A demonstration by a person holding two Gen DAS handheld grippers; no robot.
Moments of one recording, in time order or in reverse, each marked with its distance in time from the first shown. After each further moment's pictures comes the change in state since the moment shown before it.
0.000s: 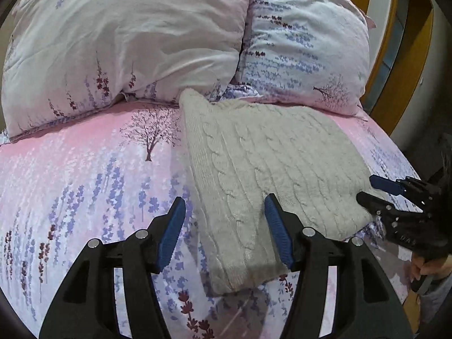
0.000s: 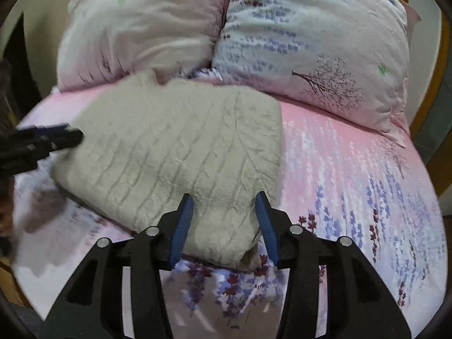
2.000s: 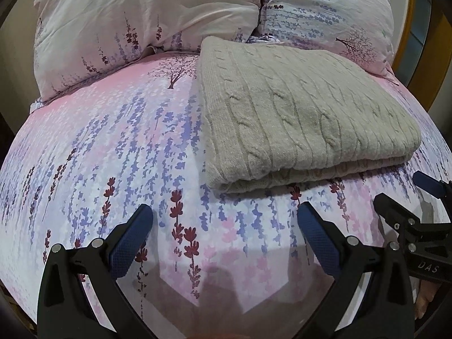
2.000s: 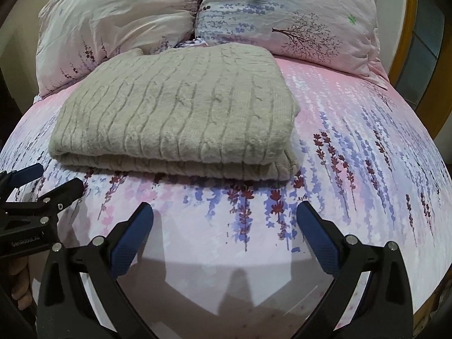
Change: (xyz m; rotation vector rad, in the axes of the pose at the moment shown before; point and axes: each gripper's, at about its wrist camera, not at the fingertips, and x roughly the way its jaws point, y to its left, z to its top) left arm -0.006 -0.027 -0.055 -0.021 0.138 0.226; right arm -0.008 0.032 -0.052 0.193 0.093 -0.057
